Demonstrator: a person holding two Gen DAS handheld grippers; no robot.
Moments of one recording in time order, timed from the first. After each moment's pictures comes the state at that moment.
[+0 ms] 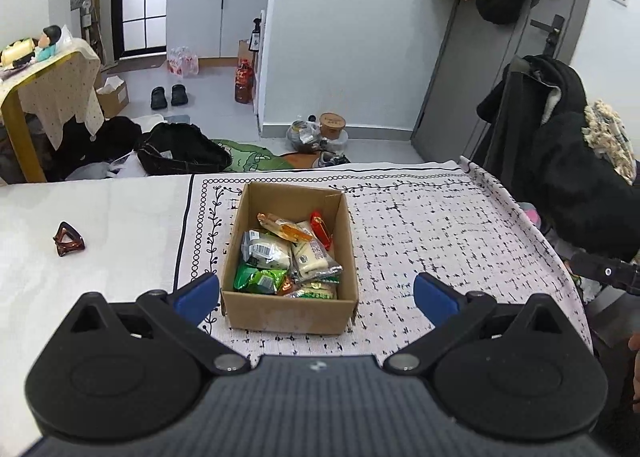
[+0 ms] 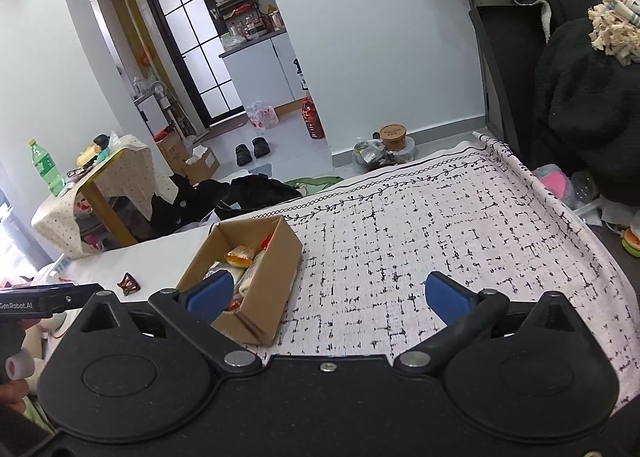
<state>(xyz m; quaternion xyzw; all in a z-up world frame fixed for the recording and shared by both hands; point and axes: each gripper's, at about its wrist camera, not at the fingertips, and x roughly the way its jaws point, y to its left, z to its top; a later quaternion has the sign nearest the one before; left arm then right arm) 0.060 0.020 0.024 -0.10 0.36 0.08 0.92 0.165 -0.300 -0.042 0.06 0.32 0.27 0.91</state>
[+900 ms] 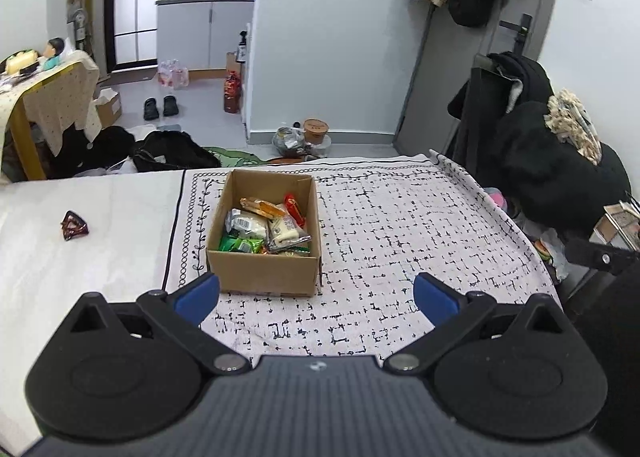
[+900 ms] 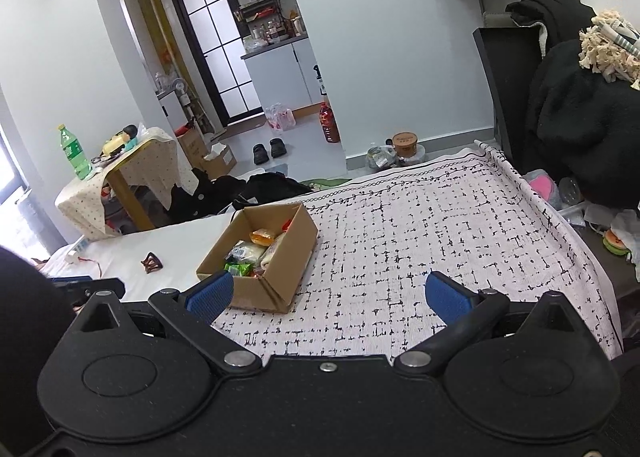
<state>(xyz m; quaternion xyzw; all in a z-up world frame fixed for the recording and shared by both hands) -0.010 -0.023 0.037 -0.10 0.34 0.07 0.93 0.103 -0.334 -0.023 0.05 0.30 0.30 0.90</state>
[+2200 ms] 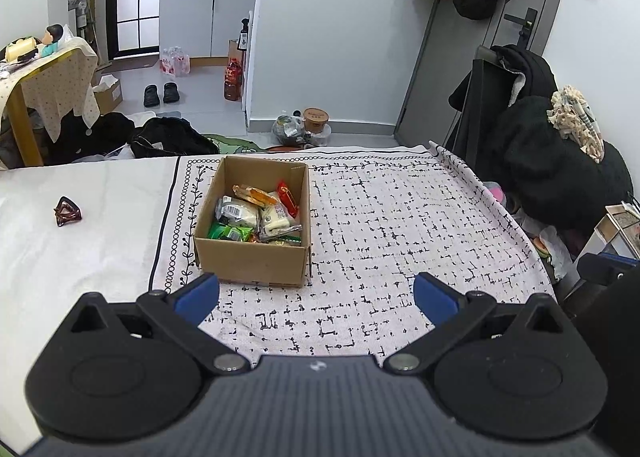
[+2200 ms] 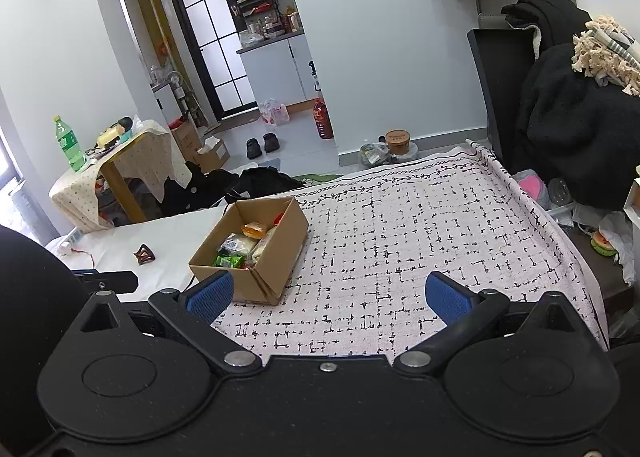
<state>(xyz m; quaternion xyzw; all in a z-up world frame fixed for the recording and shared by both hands) -0.004 -0.036 0.028 -0.11 0.36 0.07 0.93 0.097 -0.339 -0.019 0.03 0.31 0.29 0.91</state>
